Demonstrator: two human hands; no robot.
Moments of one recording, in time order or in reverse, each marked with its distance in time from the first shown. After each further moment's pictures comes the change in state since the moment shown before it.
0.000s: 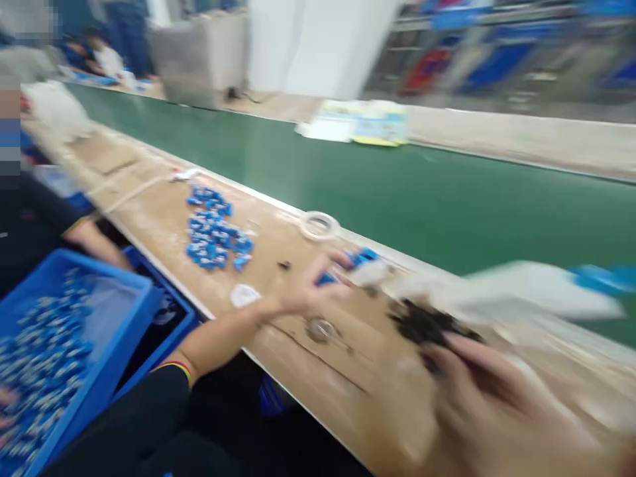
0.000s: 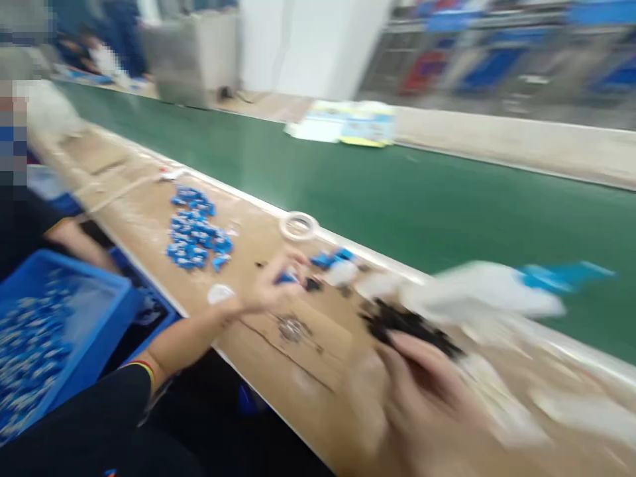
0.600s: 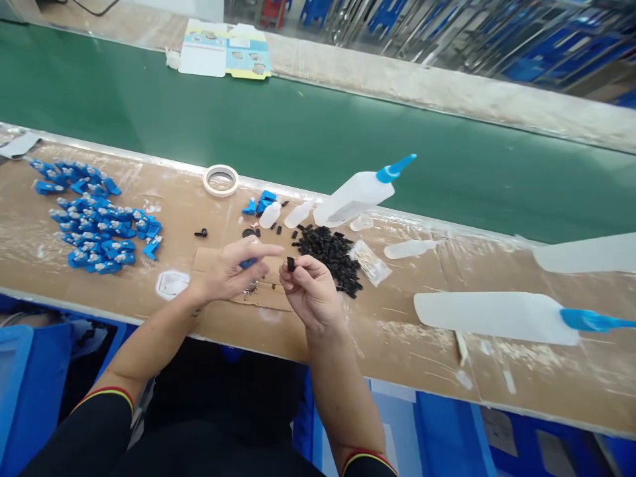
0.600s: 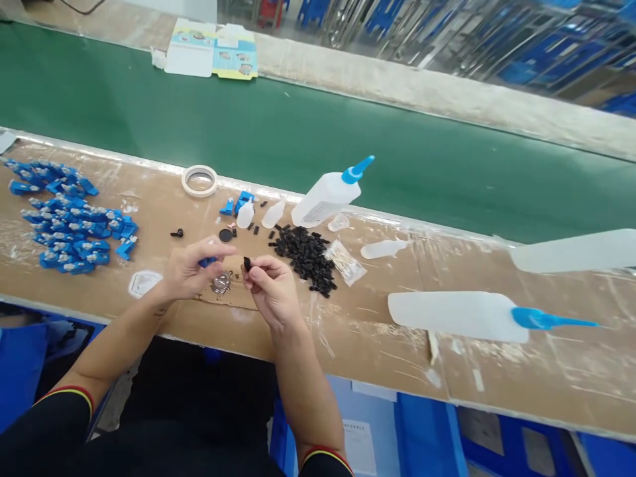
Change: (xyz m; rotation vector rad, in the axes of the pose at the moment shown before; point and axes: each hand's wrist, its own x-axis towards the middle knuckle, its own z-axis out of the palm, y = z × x) left_hand 0.010 -0.041 0.004 0.121 -0.302 0.339; right_hand -0.008 -0.024 0.035 0.688 -0.218 0.682
